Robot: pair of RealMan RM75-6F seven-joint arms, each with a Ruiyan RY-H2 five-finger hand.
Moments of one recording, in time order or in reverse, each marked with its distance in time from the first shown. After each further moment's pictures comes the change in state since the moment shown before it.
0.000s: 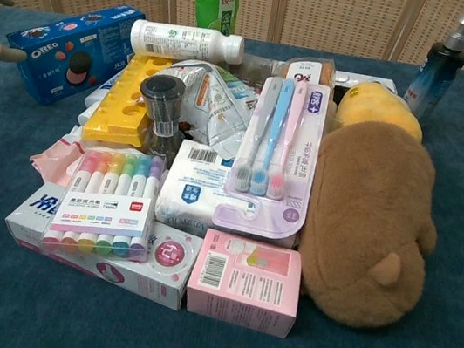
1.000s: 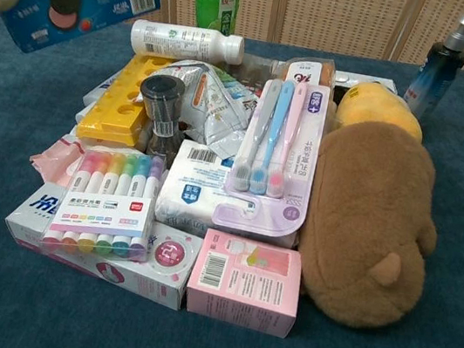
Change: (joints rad) left arm 0.084 -0.034 0.005 -0.074 0.270 0.271 -0.253; right arm 0.020 -0.037 0.005 0.032 -0.002 -0.049 0.056
